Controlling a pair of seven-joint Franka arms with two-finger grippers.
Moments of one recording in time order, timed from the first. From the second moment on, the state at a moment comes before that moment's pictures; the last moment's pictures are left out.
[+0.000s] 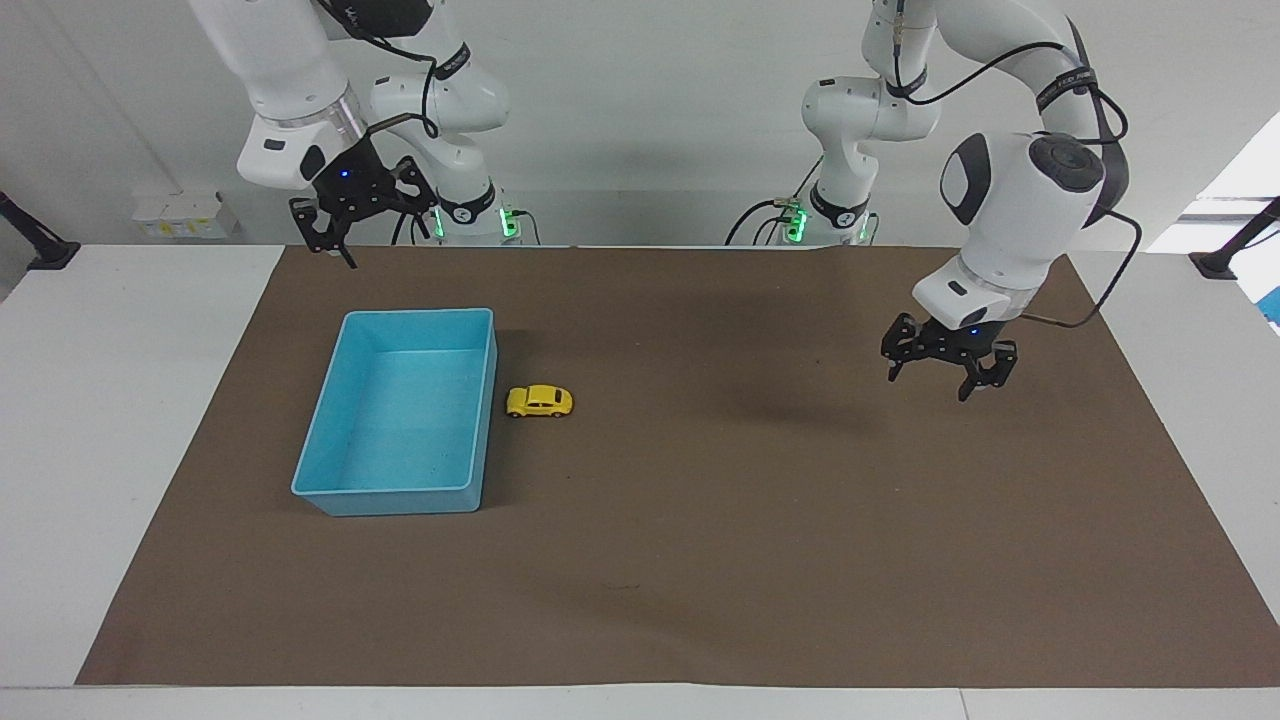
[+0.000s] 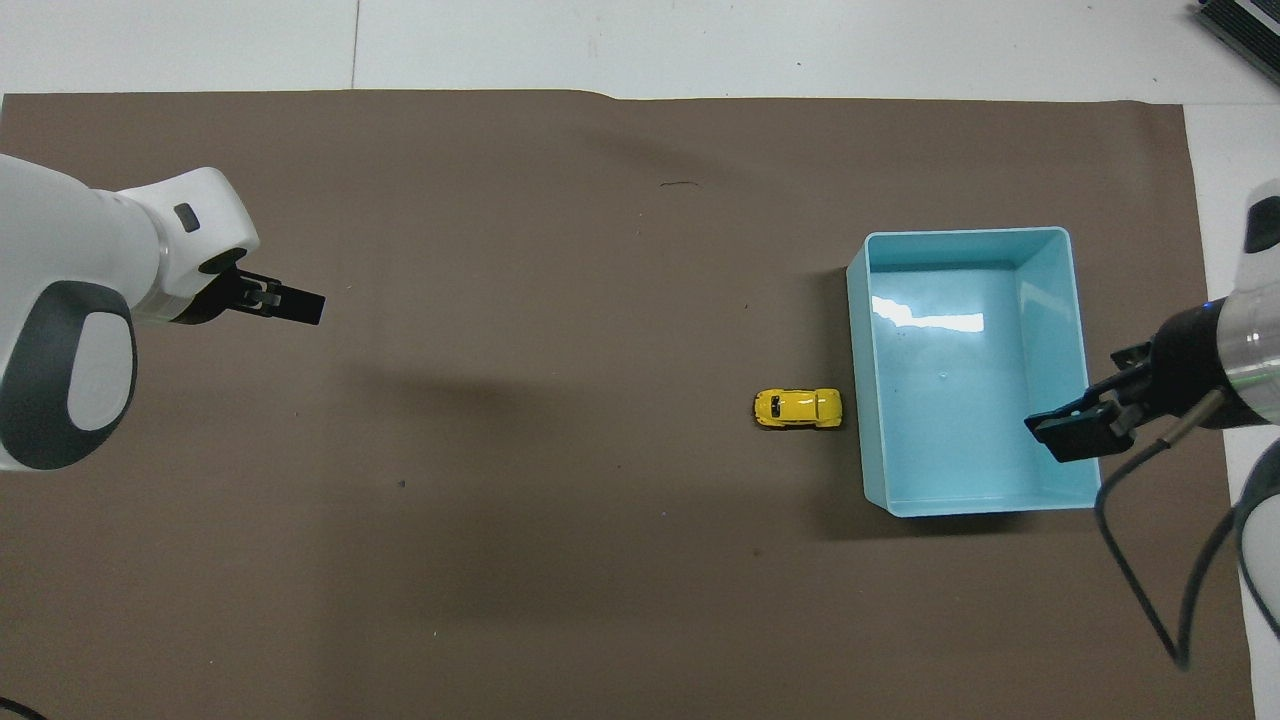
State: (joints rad) left arm -0.15 0.08 0.01 -1.84 -0.04 2.04 0.13; right arm 0.10 -0.13 -0.01 -1.73 0.05 1.56 -0.55
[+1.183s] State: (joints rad) left arm -0.08 0.00 0.01 -1.54 -0.04 1.54 0.06; right arm 0.31 0.02 0.00 -1.97 0.00 1.94 -1.13
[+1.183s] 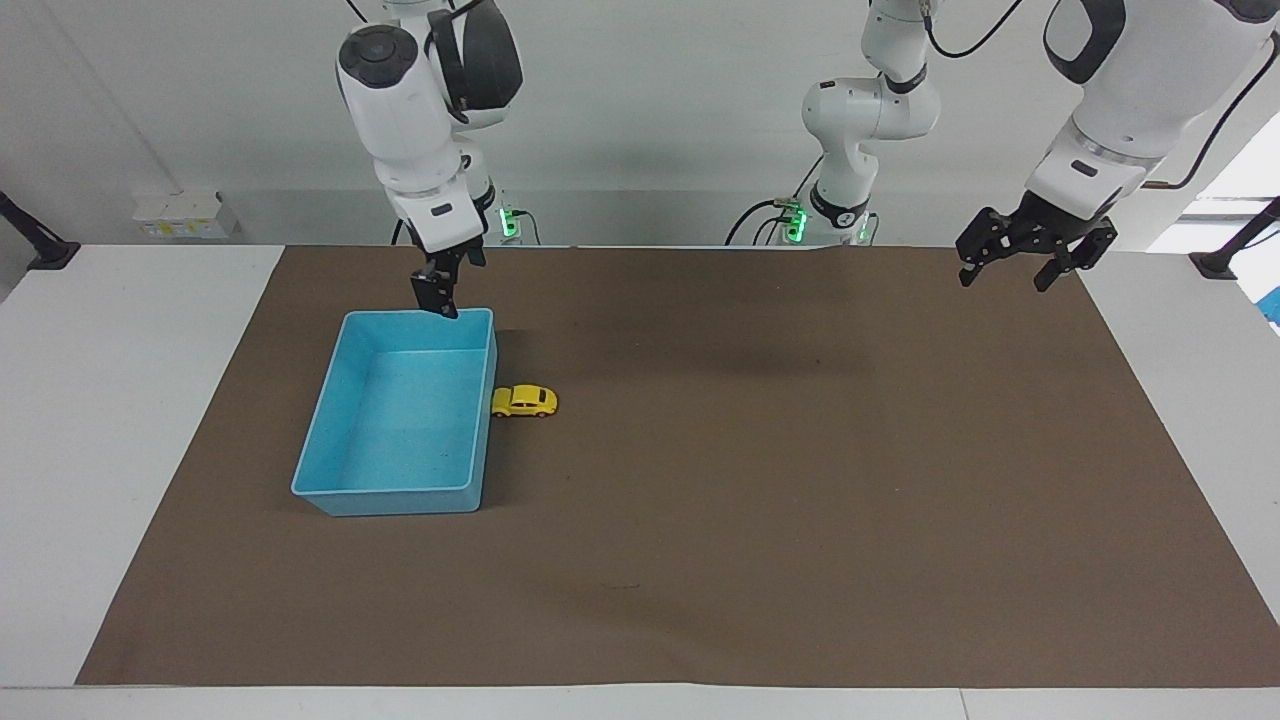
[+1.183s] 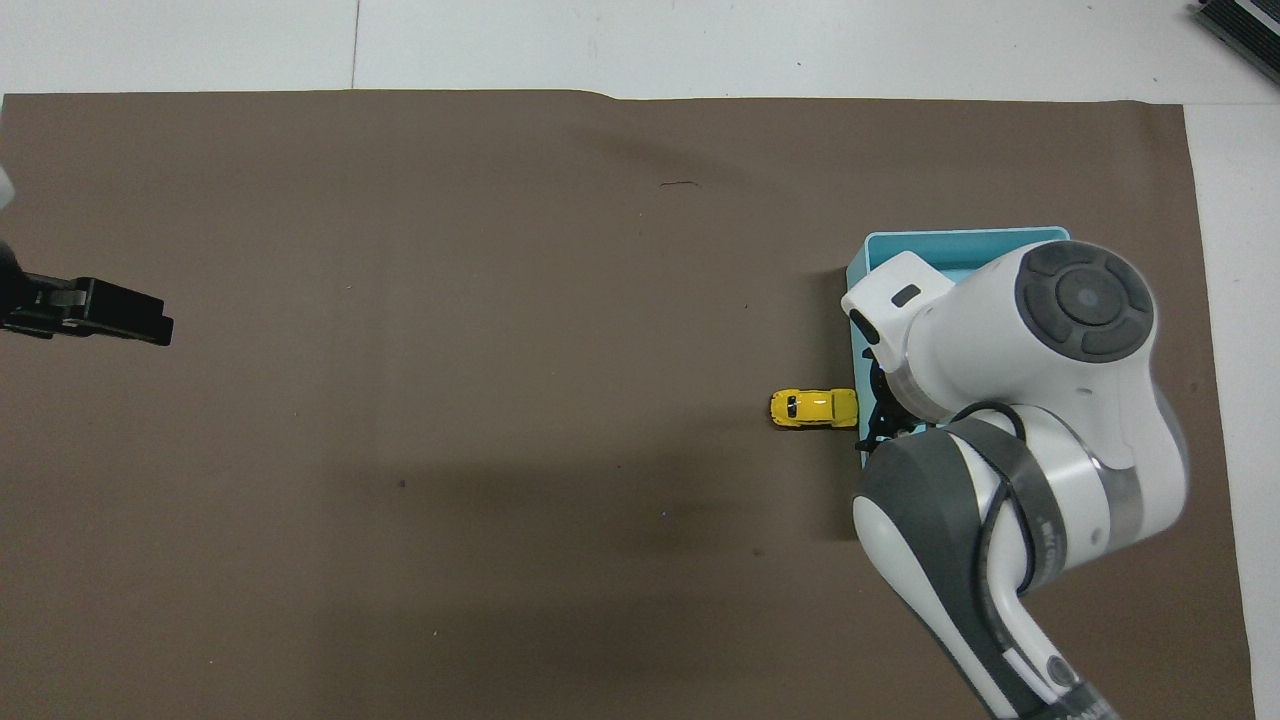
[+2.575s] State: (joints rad) left arm -0.08 0.00 0.01 -1.54 -0.04 1.54 0.06; right arm 0.34 0.21 0.00 -2.16 0.00 2.38 -1.19
